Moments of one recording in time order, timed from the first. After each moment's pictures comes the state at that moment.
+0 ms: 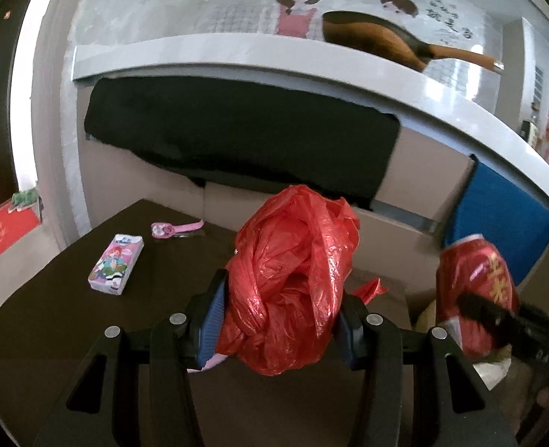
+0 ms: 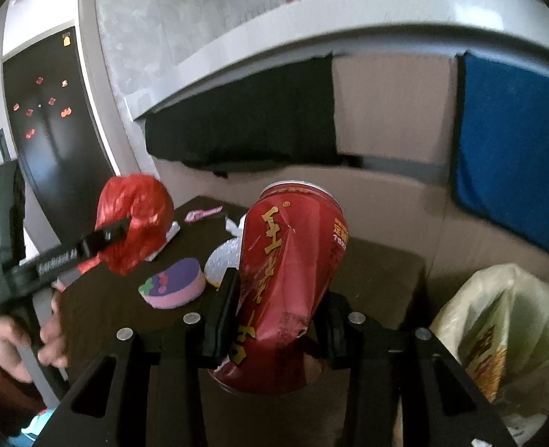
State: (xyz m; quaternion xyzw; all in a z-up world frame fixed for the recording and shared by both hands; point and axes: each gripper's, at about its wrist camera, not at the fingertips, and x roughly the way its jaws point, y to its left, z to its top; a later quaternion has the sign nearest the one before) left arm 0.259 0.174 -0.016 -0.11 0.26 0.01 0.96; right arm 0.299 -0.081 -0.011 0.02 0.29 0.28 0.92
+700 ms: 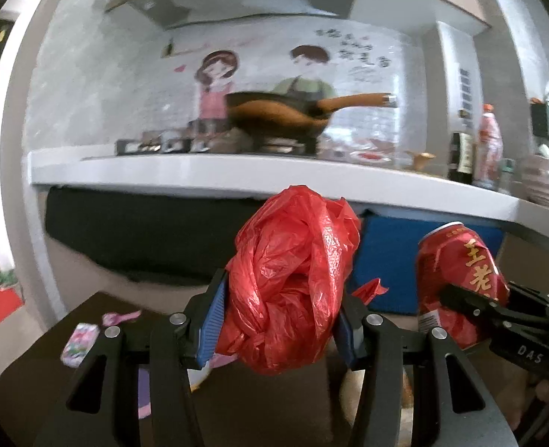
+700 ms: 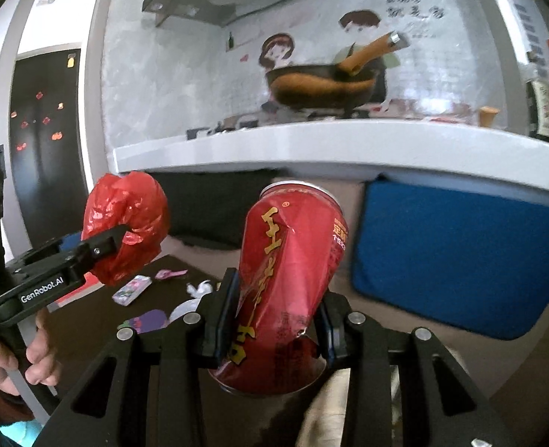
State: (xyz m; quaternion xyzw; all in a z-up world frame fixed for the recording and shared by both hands) left arm 0.229 0.035 0.084 -0.03 0.13 -0.05 0.99; right arm 0.250 -0.178 0.077 0.00 0.17 0.21 0.96
